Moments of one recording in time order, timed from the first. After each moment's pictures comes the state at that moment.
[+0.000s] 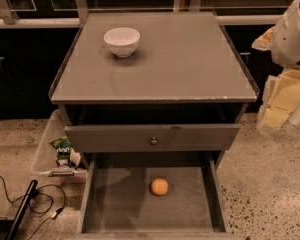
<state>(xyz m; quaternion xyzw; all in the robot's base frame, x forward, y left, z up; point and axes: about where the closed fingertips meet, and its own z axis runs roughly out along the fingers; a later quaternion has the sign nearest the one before) 0.438 -0.217 0.976 -0.60 0.78 -0.03 0.16</state>
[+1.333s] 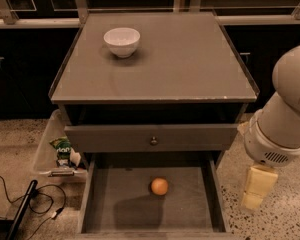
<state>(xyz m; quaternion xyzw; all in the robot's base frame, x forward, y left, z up) 0.374 -0.218 0.808 -0.58 0.81 0.00 0.07</state>
